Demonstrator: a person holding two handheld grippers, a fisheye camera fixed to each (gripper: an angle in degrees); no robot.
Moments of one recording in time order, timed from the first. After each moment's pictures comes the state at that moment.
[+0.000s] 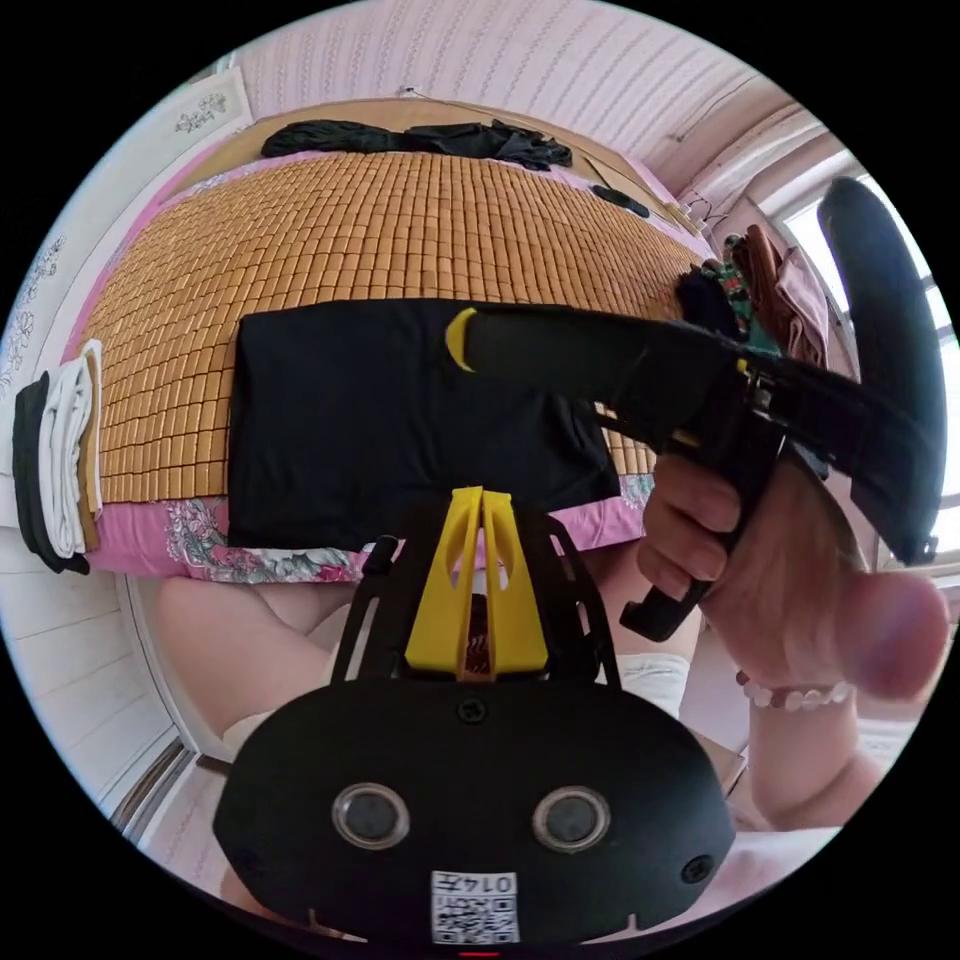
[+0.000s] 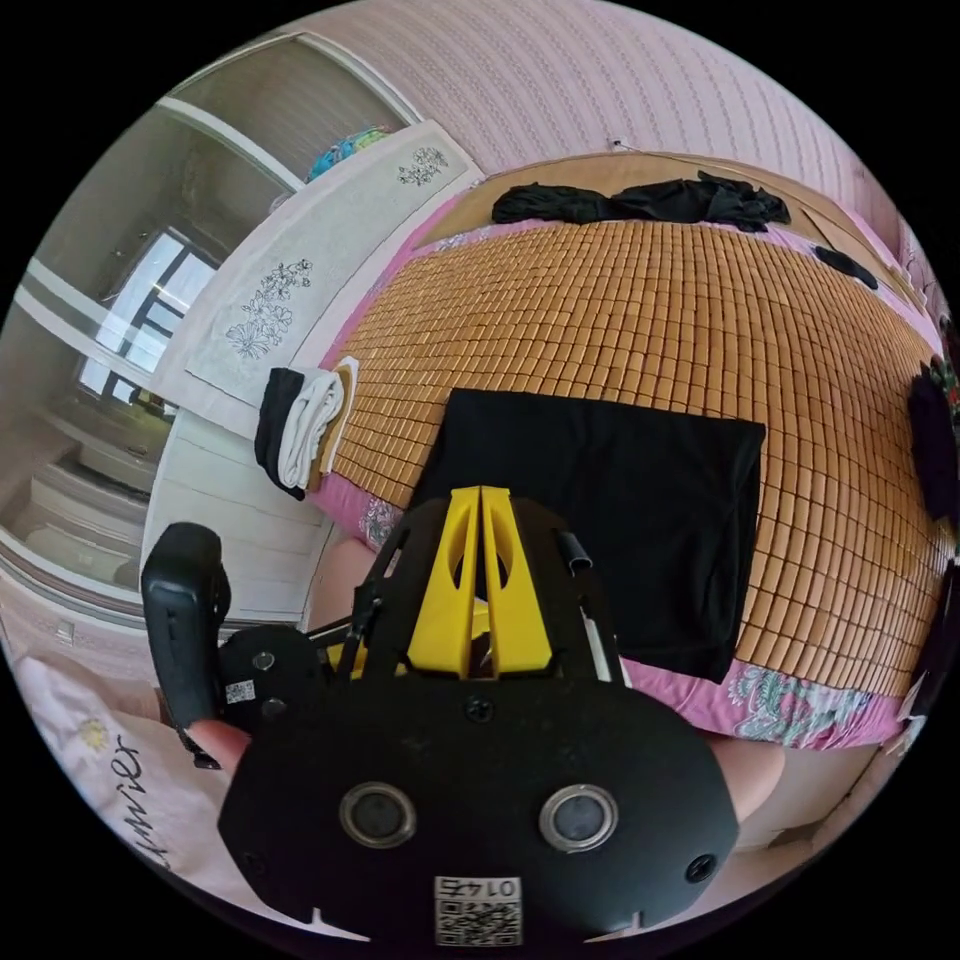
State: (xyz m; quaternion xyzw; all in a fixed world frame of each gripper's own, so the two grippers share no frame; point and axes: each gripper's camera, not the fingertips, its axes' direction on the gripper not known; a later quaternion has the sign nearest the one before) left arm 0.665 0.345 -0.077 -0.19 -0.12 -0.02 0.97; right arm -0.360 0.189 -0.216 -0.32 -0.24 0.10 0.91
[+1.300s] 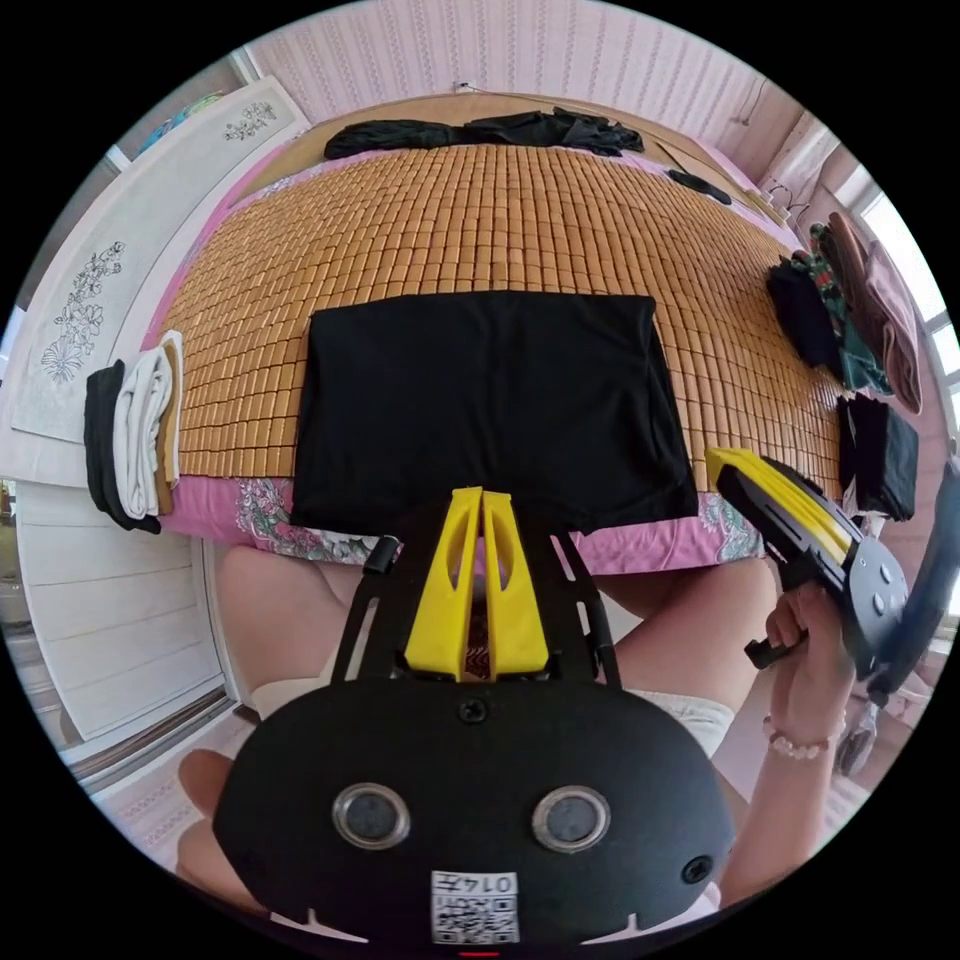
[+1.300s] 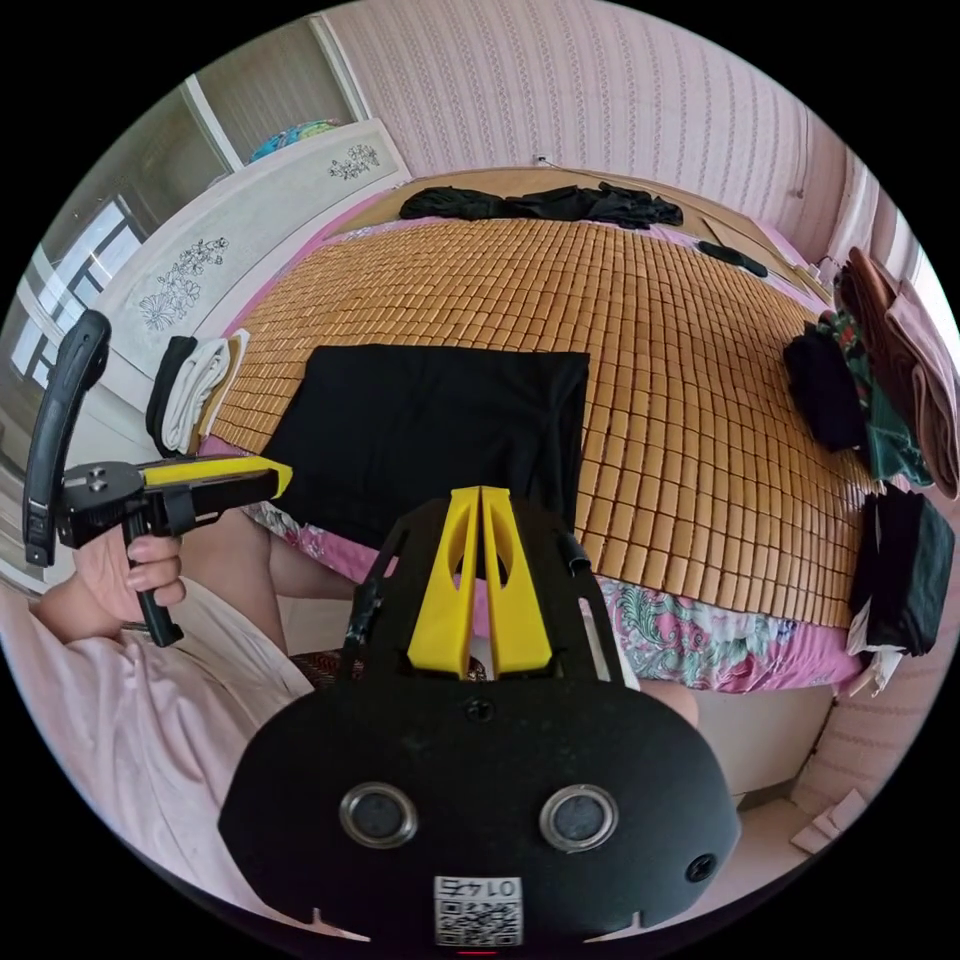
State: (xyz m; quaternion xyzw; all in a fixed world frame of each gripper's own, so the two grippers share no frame) left arm 0.697 0.341 -0.018 -0.20 -0.26 -0.03 0.95; right arm -0.256 0.346 -0.284 -0.31 -0.10 0.07 0.94
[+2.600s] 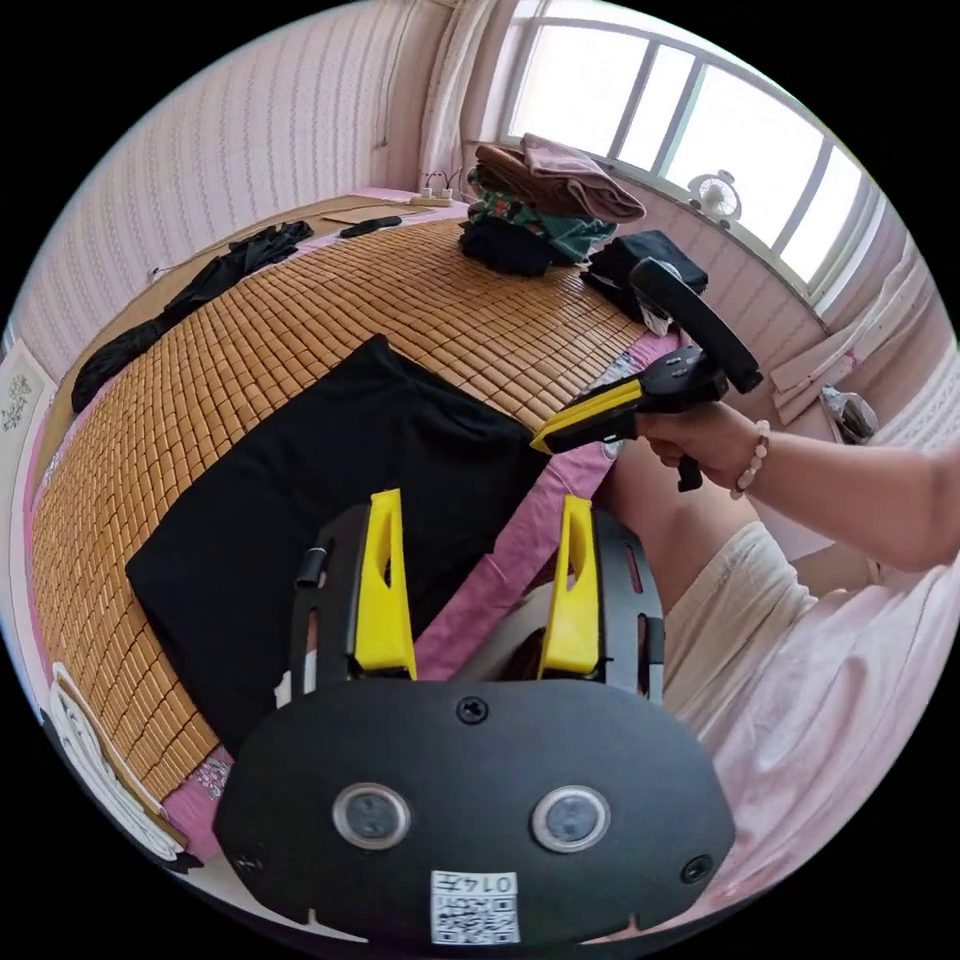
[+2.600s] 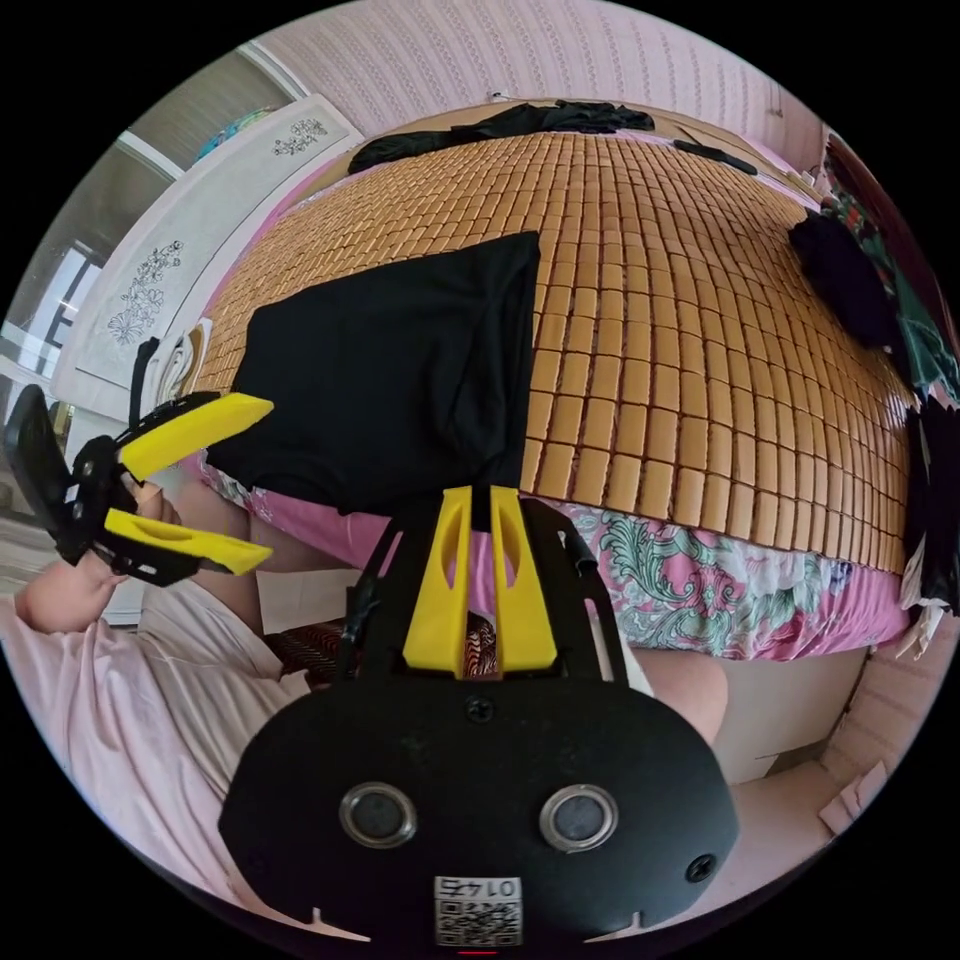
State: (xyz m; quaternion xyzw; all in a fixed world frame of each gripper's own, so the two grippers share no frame) left arm 0.718 0.451 0.033 -0.15 0.00 0.33 0.93; right arm -0.148 0.428 -0.193 -0.38 -0.12 0.13 0.91
